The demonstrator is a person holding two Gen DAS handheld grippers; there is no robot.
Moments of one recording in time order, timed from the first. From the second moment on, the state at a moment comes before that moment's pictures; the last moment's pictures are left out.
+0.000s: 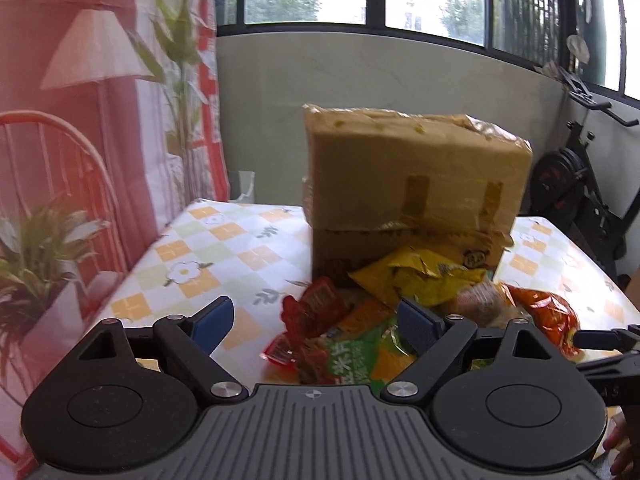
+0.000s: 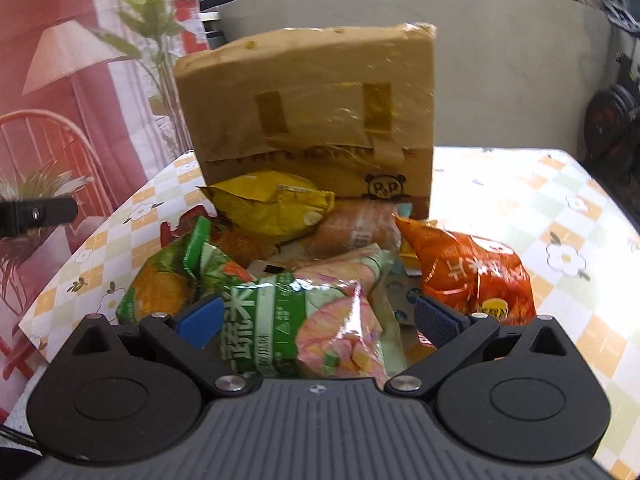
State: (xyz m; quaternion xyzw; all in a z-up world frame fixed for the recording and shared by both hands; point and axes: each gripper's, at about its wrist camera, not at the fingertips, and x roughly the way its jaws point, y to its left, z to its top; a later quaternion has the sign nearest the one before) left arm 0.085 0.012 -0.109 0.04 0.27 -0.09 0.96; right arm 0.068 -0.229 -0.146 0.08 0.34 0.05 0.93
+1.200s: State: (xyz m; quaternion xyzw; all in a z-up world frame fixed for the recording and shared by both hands) left arm 0.103 0.017 -0.173 -0.03 0.37 -0.12 0.92; right arm 0.086 -0.236 -0.185 0.19 0.35 0.13 0.91
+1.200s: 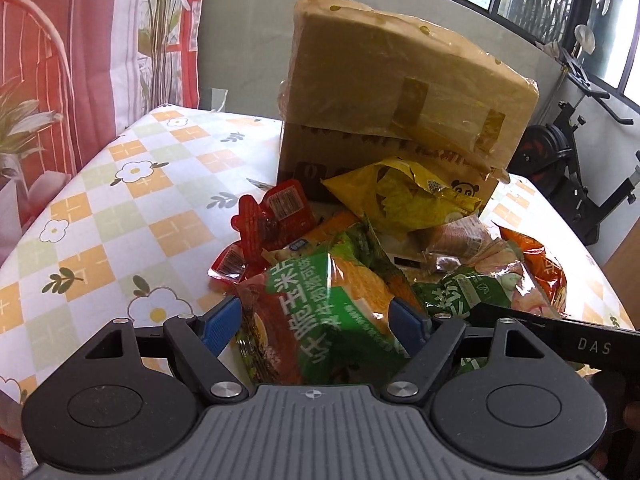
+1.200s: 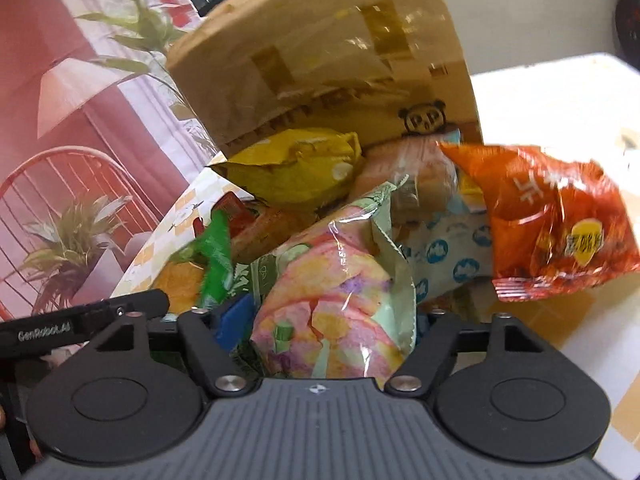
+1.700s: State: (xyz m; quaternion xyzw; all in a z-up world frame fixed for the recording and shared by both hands) left arm 0.127 0.012 -0.203 -0.05 0.40 -0.13 0.91; right arm 0.079 -0.240 -0.179 0.17 0.35 0.10 0.92
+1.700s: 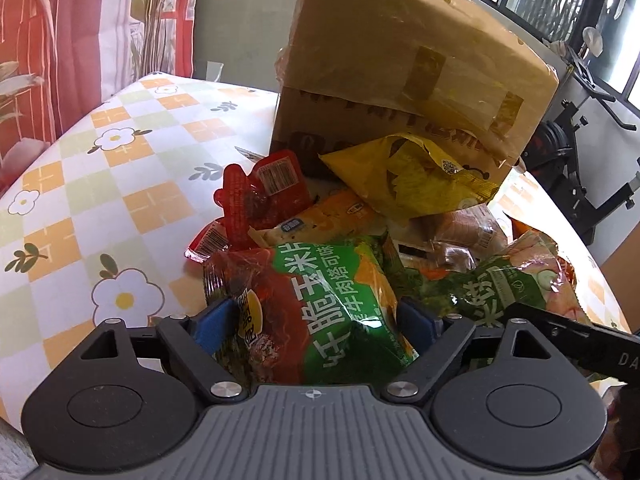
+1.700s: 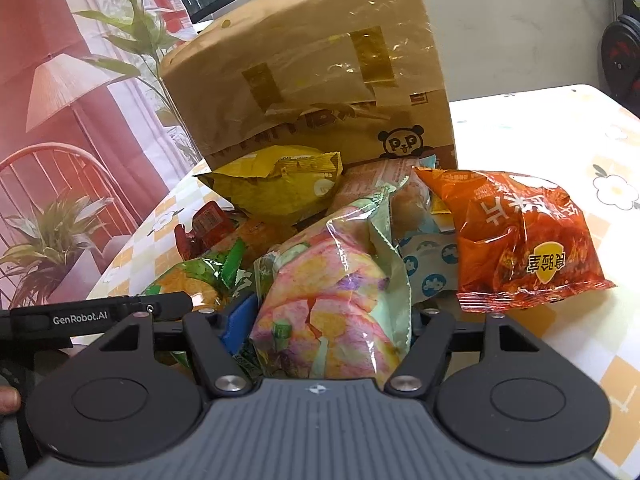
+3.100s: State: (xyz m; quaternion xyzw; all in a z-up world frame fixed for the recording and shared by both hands) left arm 0.140 -0.009 -0.019 0.00 0.10 -0.17 0.98; right arm 0.111 -0.270 -0.002 0.08 0.12 0.08 0.99
